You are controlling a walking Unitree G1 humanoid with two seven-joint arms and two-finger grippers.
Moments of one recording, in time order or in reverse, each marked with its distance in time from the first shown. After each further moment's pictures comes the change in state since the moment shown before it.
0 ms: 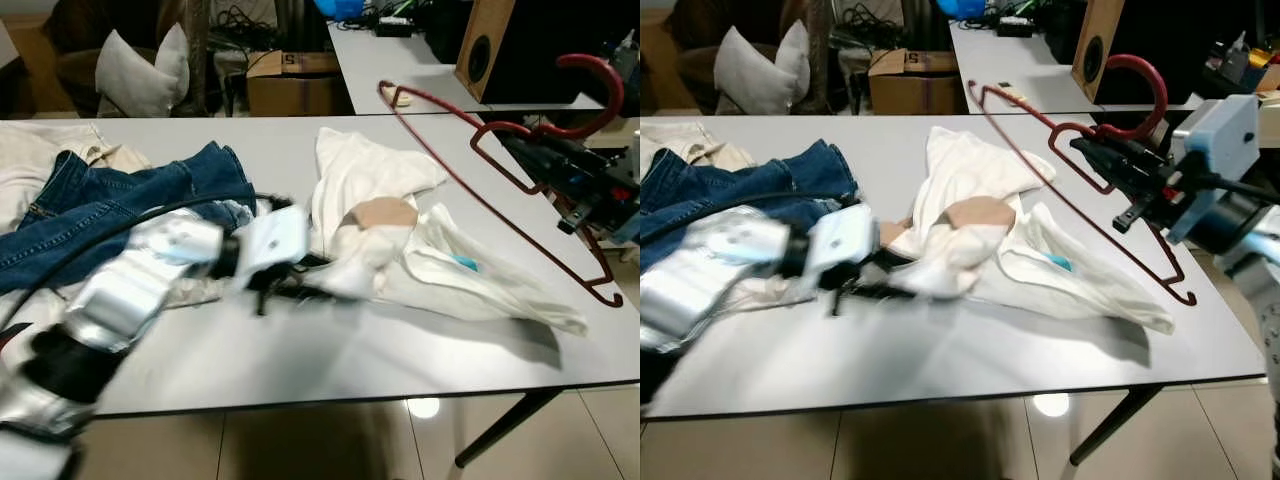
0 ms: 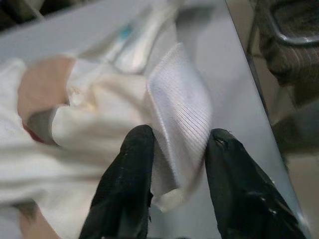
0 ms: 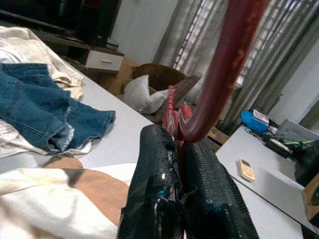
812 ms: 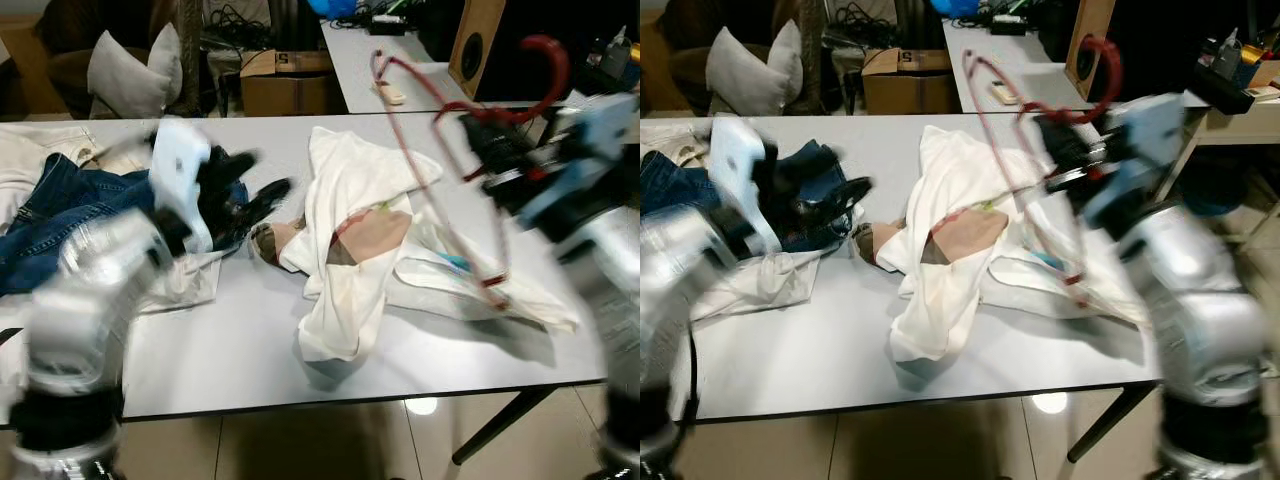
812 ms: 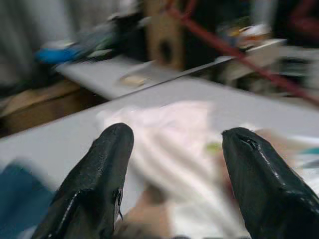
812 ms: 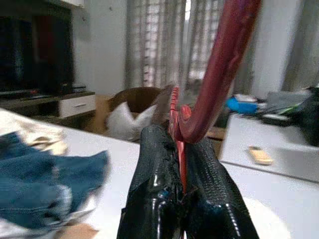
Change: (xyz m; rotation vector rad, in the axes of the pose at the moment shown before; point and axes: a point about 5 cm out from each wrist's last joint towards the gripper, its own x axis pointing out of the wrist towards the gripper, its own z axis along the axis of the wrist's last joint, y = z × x) left arm -0.041 0.016 -0.014 -0.447 -0.335 0.921; right arm 0.053 0.047 -0.012 0.324 -0.088 -0.205
